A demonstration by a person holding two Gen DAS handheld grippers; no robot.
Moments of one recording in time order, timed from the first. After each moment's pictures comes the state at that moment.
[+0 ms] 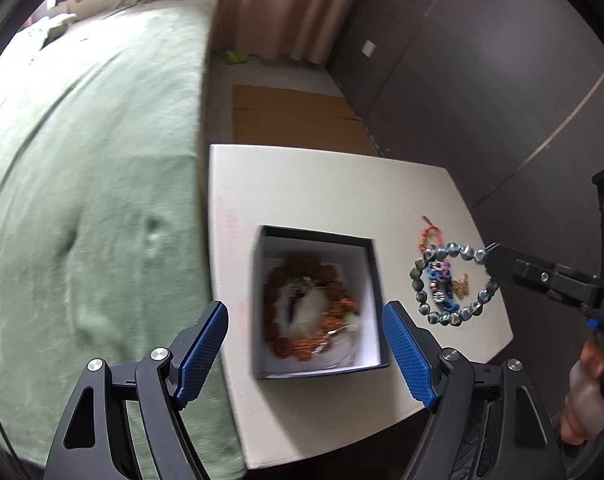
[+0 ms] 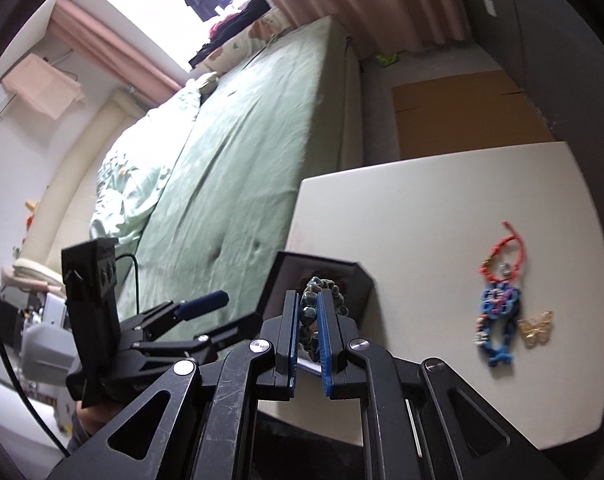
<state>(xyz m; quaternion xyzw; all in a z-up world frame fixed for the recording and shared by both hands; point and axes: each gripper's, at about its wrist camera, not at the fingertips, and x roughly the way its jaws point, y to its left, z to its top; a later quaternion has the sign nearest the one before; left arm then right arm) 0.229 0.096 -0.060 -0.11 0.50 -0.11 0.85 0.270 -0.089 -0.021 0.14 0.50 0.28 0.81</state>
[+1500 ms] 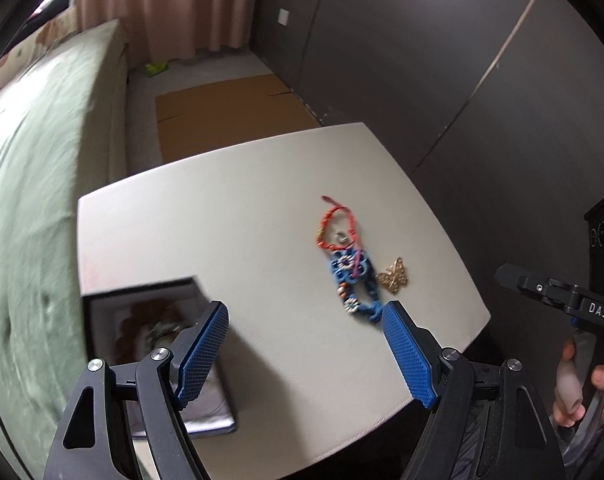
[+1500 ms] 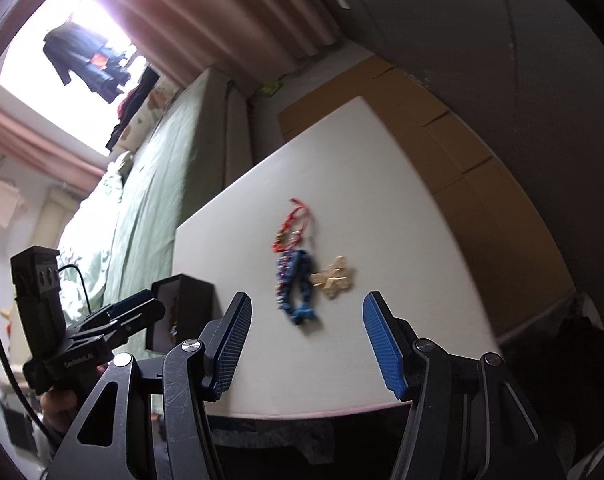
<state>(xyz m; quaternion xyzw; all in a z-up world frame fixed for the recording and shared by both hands) 0.268 -0.062 -0.057 0.00 0.52 -0.20 0.83 0.231 -0.297 -0.070 0.26 0.48 0.11 0.83</state>
